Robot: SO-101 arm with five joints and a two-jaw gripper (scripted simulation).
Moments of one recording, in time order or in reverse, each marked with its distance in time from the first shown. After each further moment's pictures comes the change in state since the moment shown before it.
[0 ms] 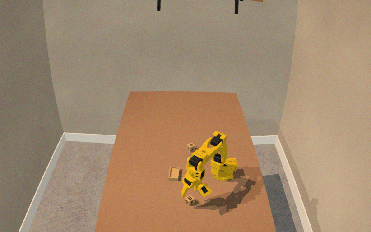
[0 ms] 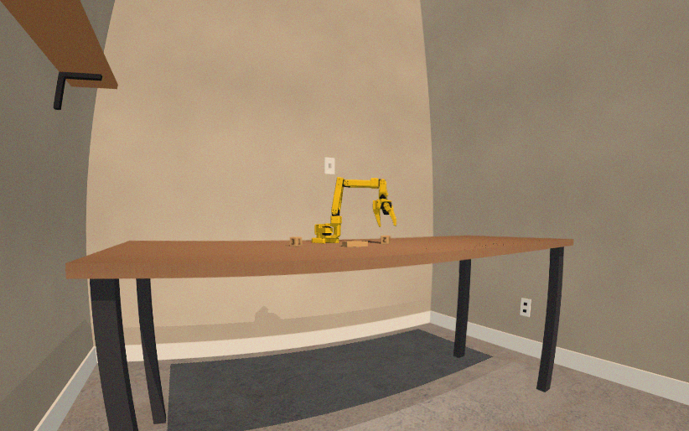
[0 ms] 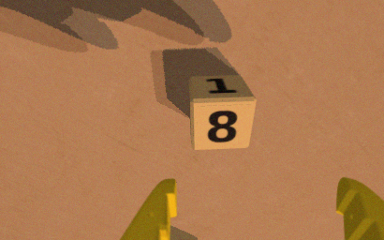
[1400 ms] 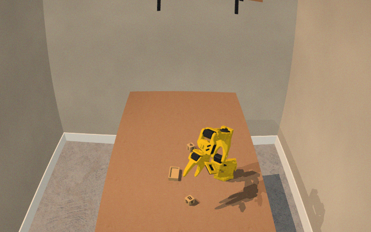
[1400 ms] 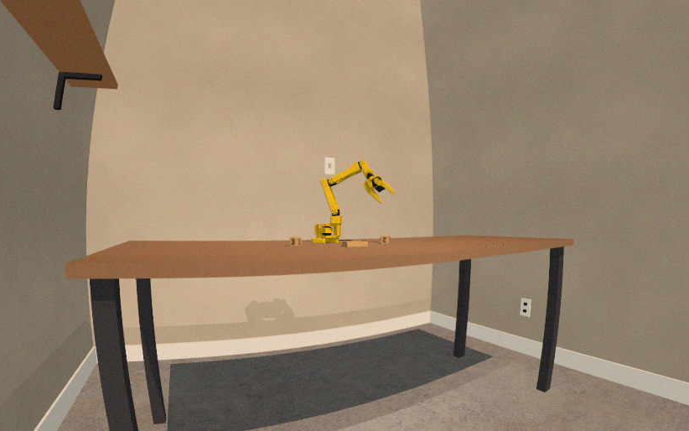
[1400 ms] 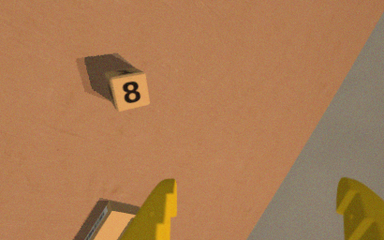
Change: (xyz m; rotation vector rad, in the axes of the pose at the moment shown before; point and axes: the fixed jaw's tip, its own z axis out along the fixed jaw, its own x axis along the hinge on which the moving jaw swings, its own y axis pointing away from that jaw) arm -0.001 -0.002 -0.089 0.486 -0.136 0.000
